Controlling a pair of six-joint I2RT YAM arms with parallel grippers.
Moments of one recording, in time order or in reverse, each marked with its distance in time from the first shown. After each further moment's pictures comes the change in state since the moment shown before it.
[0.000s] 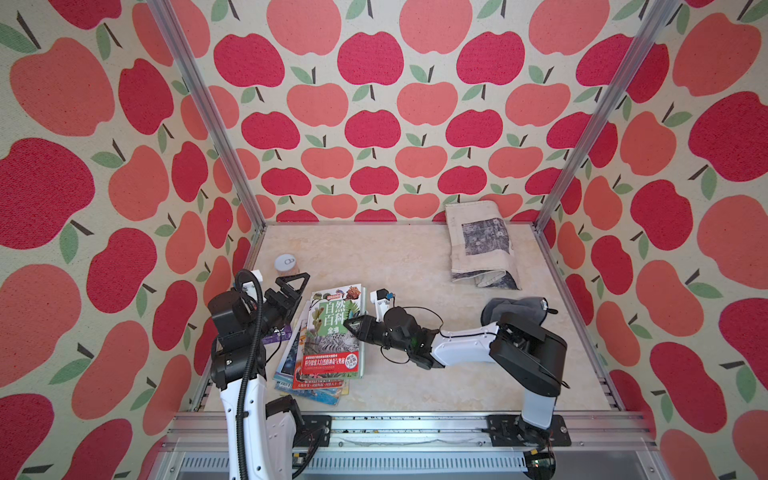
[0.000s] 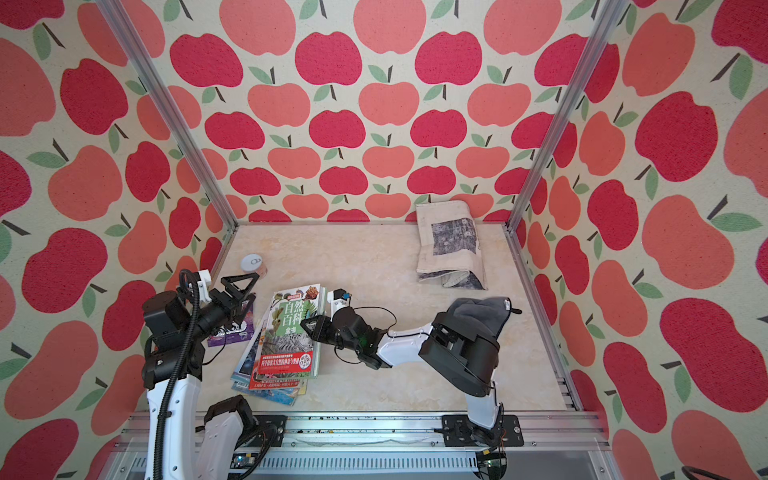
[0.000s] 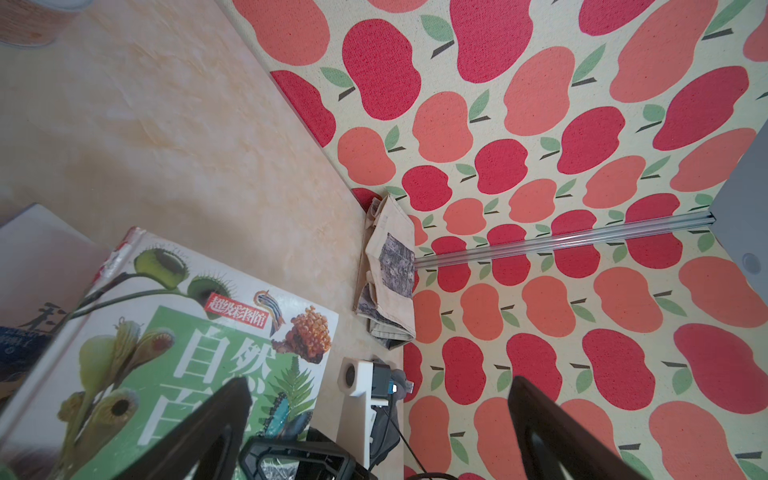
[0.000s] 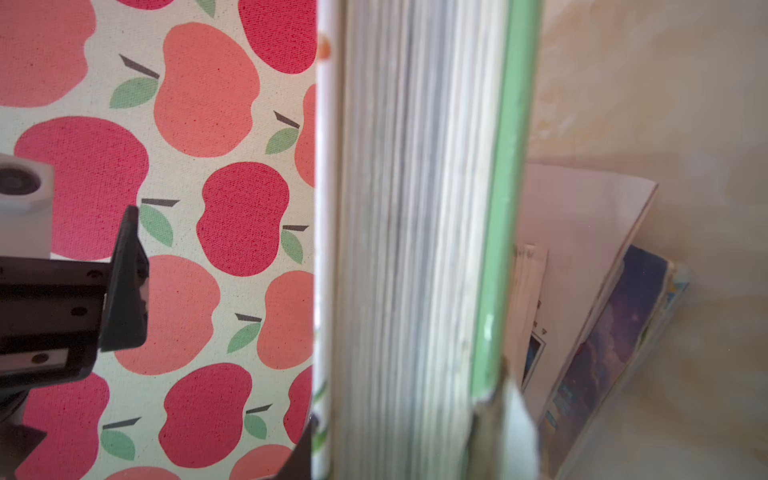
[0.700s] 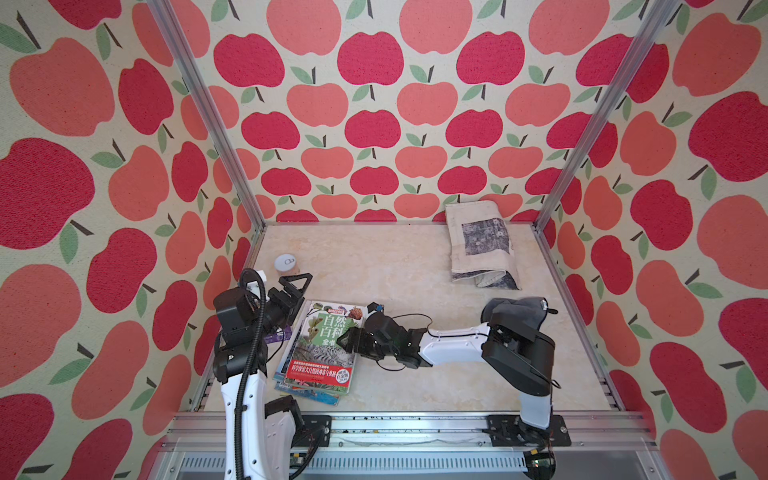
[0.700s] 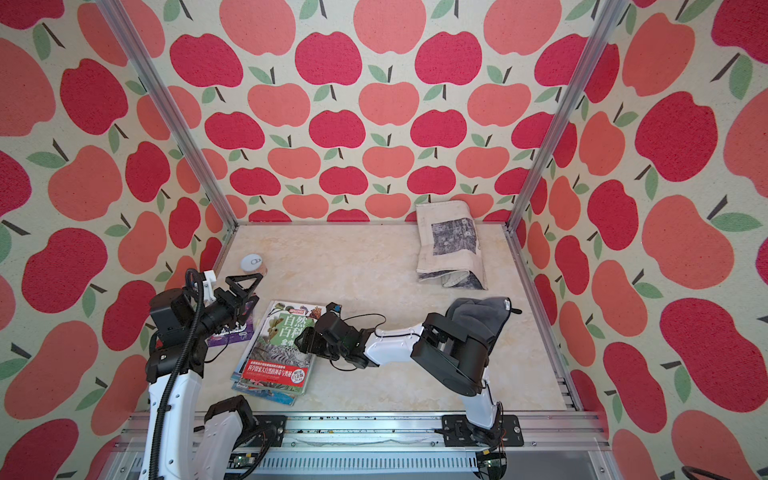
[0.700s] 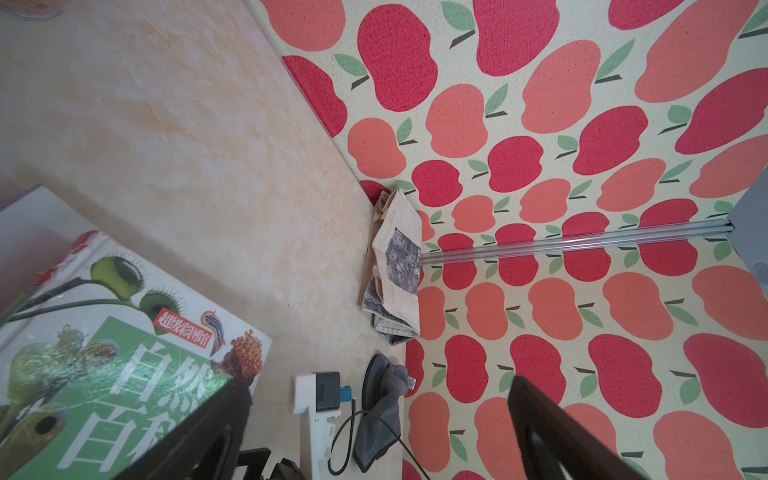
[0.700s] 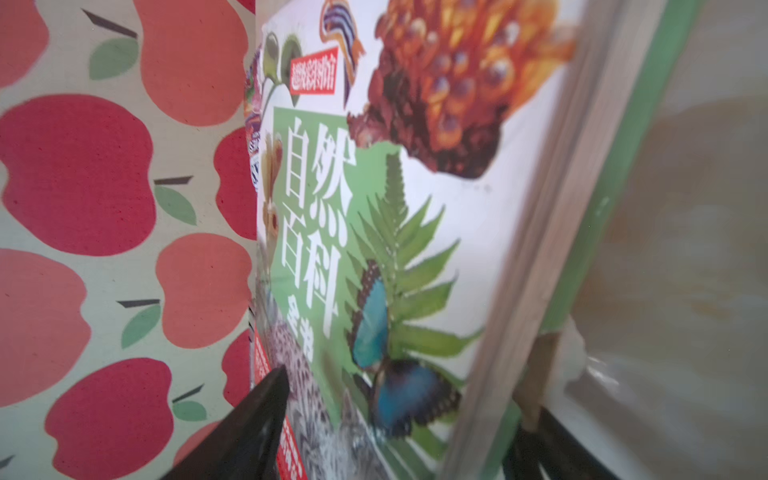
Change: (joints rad) left arm -0.053 0.046 -0.010 0.008 -0.035 -0.002; right arm 0.028 -0.004 0.151 -0.526 -0.064 -0.047
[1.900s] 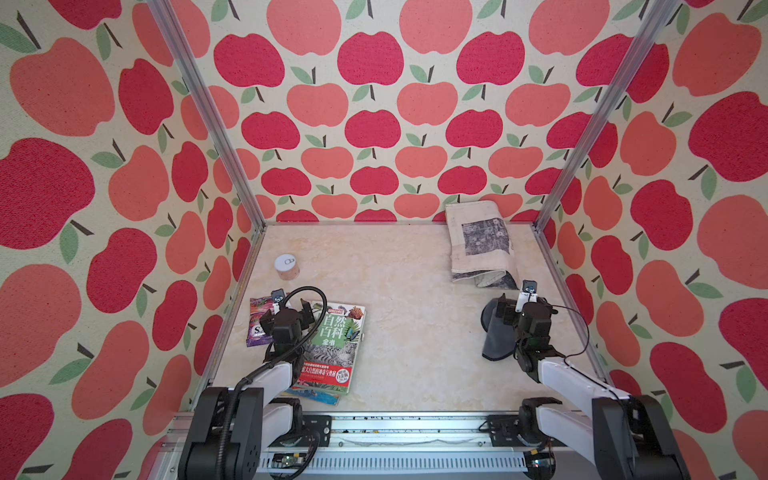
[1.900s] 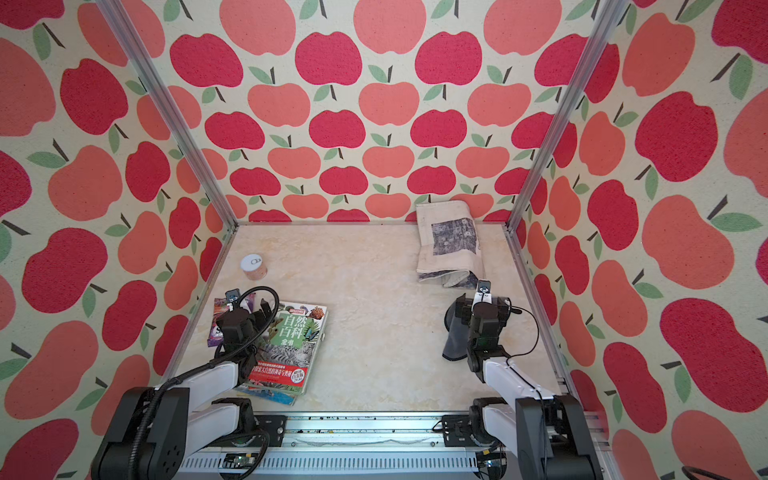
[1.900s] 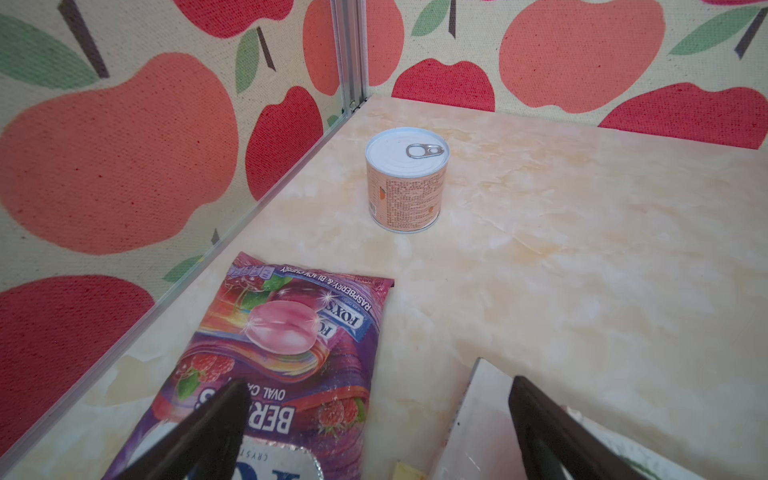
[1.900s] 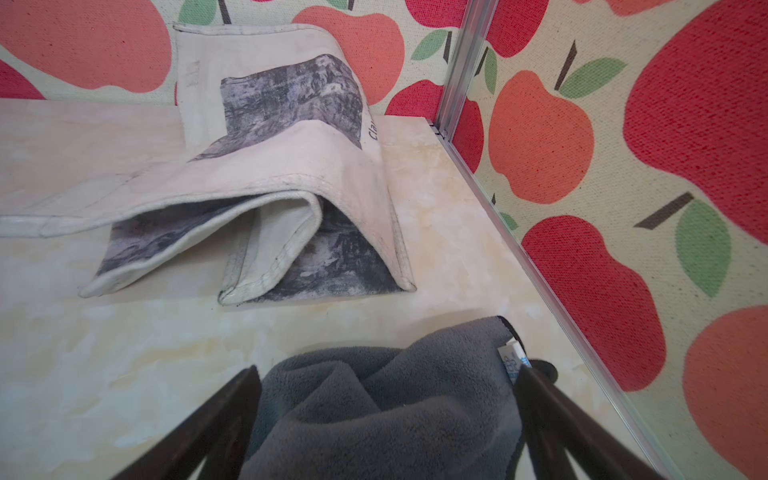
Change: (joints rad) left arm -0.314 0.499 -0.534 1.066 -1.178 0.840; right arm -1.061 -0.731 -0.874 0.462 0.475 -1.202
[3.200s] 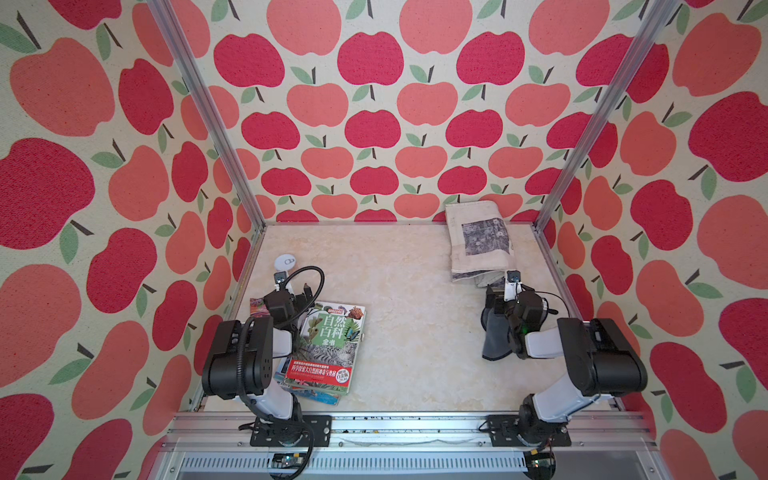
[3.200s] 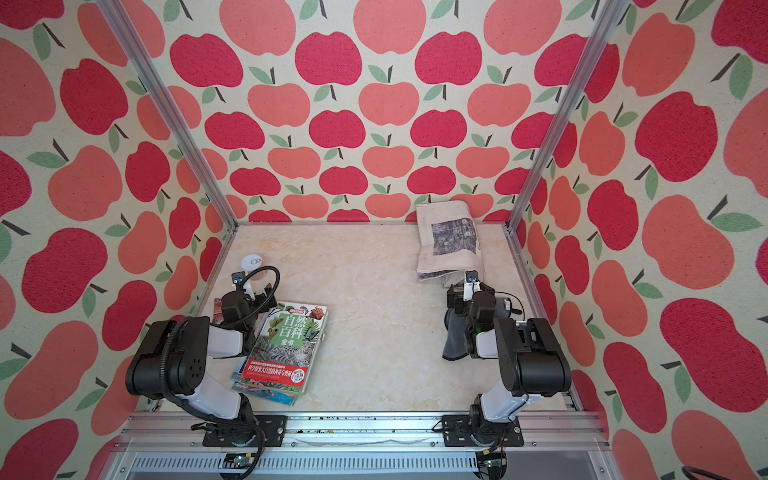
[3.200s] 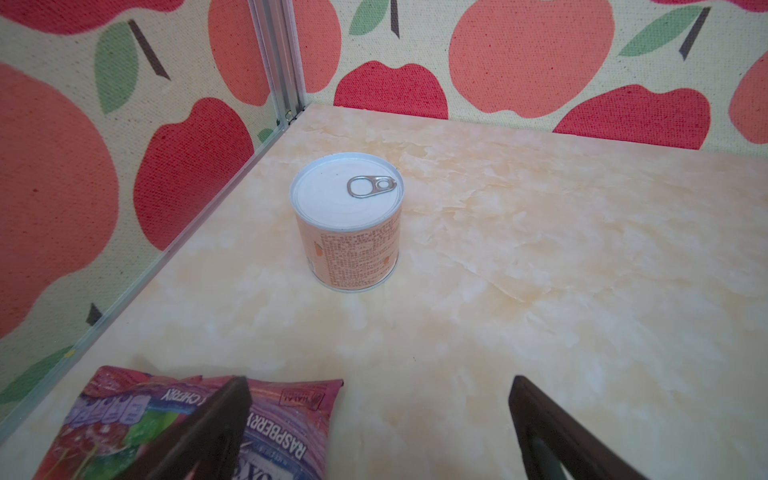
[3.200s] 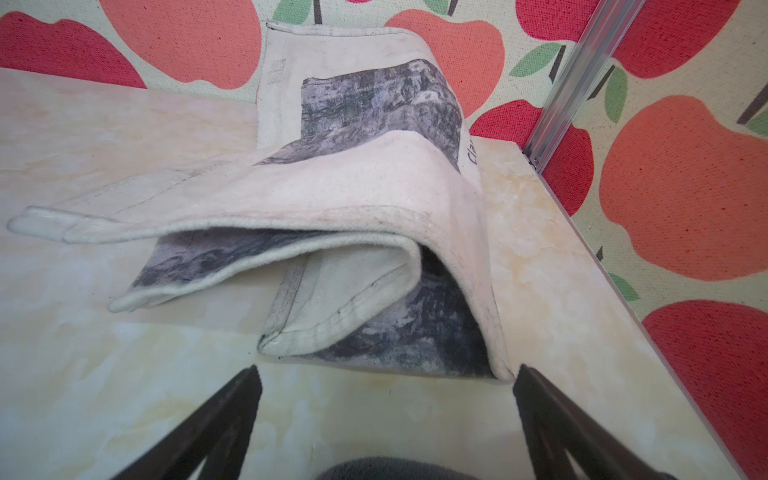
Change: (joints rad) left arm 0.108 0.388 0.204 0.205 0.266 0.068; right arm -0.062 0.423 0.117 0.340 -0.305 -0.099
